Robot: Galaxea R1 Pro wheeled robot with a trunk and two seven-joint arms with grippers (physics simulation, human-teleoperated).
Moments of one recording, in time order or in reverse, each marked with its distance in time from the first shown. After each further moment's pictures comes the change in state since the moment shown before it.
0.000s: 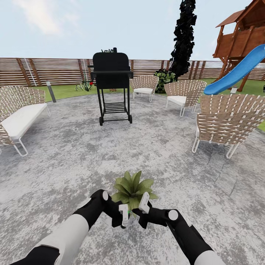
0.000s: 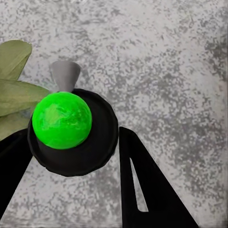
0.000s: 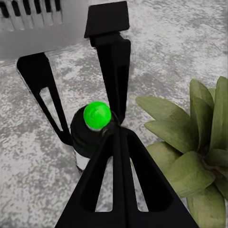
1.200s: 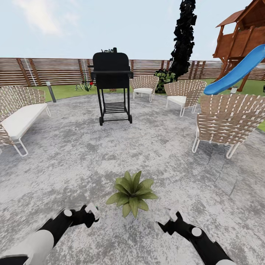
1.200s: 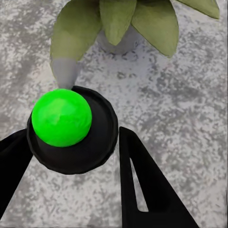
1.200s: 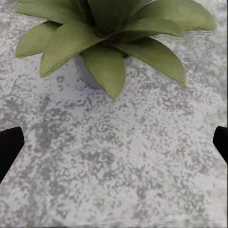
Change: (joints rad) left arm 0.069 0.267 0.125 0.217 0.477 -0.070 0.501; right arm 0.008 -0.113 -0.221 0.314 0.000 -0.070 -0.345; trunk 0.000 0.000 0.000
